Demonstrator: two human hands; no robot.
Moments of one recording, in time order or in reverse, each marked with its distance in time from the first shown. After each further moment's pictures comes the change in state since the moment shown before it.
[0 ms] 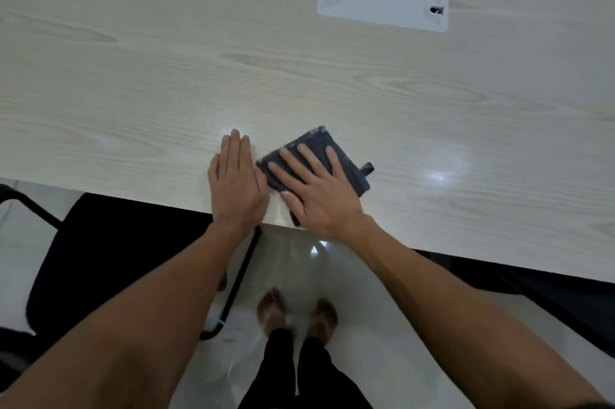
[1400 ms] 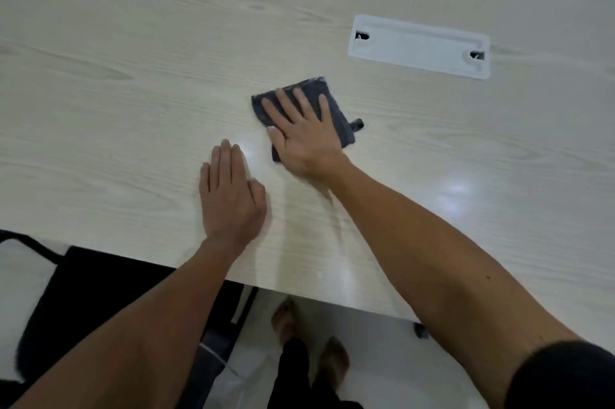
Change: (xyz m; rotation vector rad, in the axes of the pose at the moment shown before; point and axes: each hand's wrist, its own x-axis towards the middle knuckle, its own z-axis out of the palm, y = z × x) left_hand 0.101 -0.041 0.007 0.051 0.086 -0.039; right_hand 0.227 0.031 -0.037 0.068 0.019 0.144
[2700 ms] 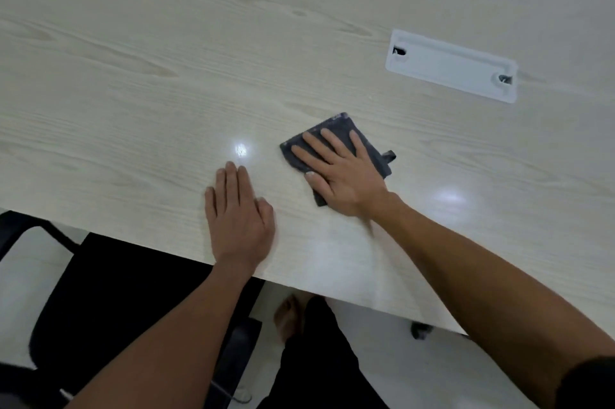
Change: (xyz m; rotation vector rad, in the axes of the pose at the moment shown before) left_hand -0.031 -0.052 -0.018 0.000 0.011 -0.118; right_hand -0.051 -0.009 0.004 -0.123 -0.069 -0.201
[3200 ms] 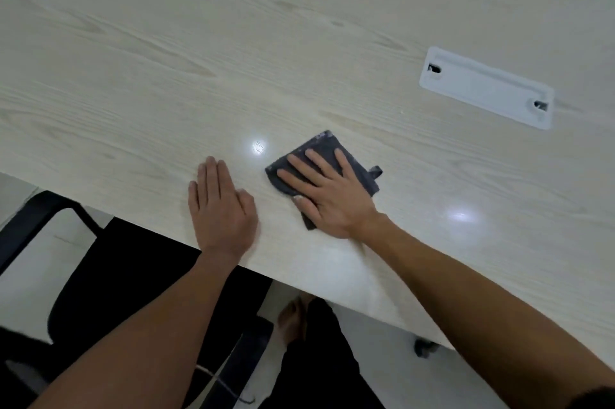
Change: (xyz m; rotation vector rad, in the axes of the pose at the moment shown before) left_hand 0.024 -0.057 -0.014 -0.027 0.079 -0.164; right_hand 0.021 -0.059 0.007 -0.020 -0.042 -0.175
